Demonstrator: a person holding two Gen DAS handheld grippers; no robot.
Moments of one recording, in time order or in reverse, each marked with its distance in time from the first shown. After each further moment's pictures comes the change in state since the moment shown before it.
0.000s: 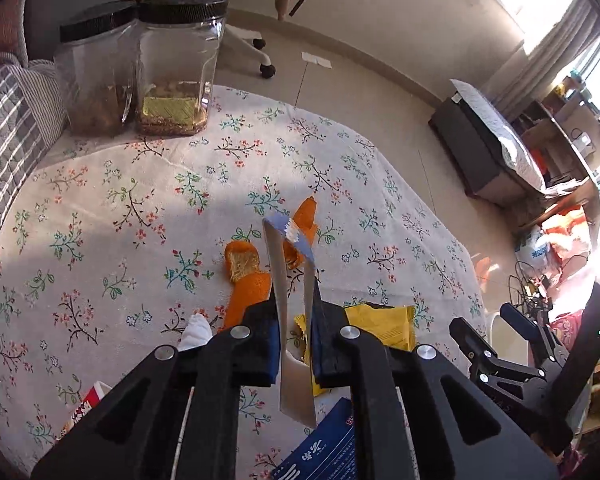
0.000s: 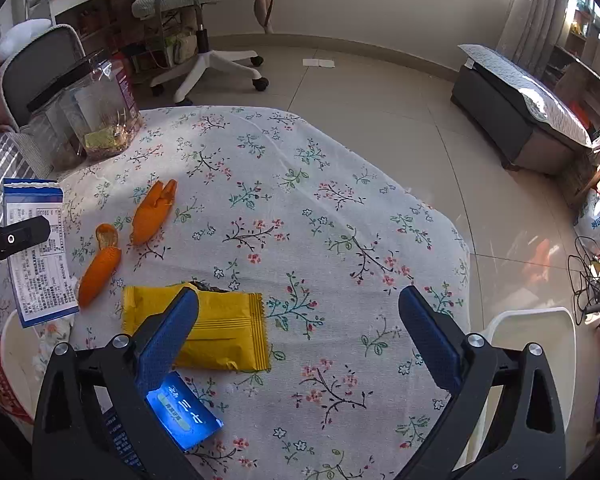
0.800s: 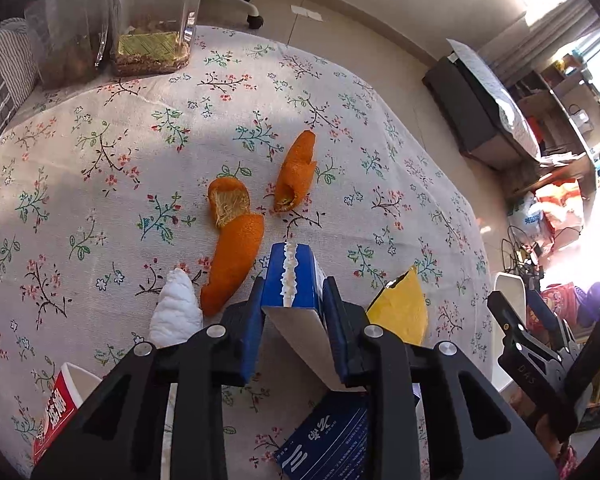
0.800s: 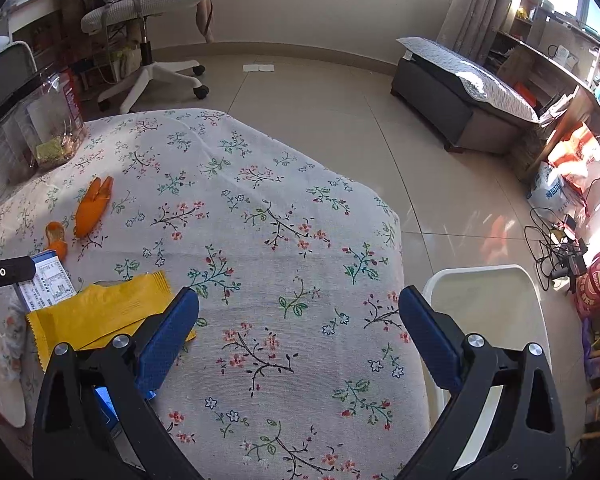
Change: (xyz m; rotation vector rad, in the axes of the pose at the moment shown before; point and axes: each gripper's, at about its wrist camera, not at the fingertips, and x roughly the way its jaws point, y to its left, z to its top) left arm 0.040 0.008 -0.021 -0.003 0.199 -0.073; right arm -0.023 -0.042 -0.040 0.094 -0.048 -0.200
